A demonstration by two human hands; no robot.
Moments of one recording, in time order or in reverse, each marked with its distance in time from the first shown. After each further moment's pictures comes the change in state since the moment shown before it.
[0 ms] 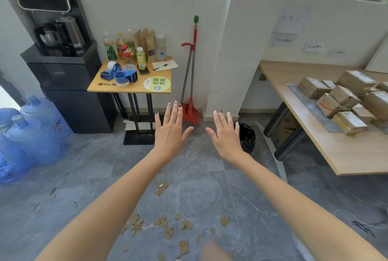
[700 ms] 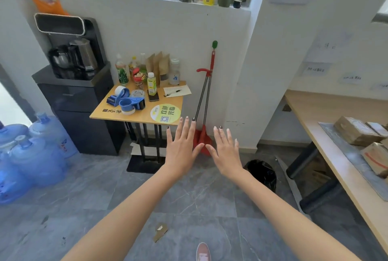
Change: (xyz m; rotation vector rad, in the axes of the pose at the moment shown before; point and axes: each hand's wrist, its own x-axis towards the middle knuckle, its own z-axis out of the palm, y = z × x) left_hand 0.195 -0.007 0.058 -0.004 0.020 -0.053; right_hand 0.219 0.025 0.038 0.055 -0.026 -0.120
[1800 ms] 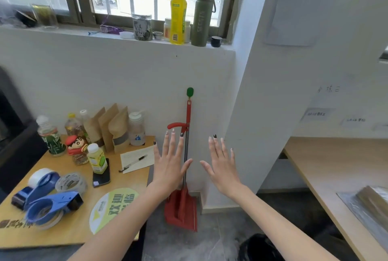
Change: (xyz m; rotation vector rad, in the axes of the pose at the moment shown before) left_hand 0.478 -0.024 0.116 0.045 0.075 0.036; right_hand 0.447 0.137 -0.021 -0.124 0.054 0.006
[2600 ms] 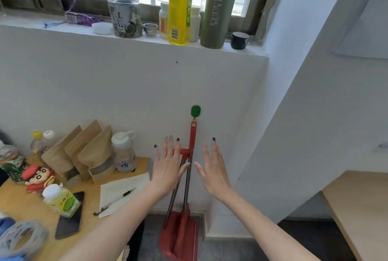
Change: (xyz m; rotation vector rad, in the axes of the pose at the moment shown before) left_hand 0.237 -0.038 0.134 0.075 -0.146 -0.067; right_hand 0.264 0.050 0.089 0.212 -0.100 -0.006
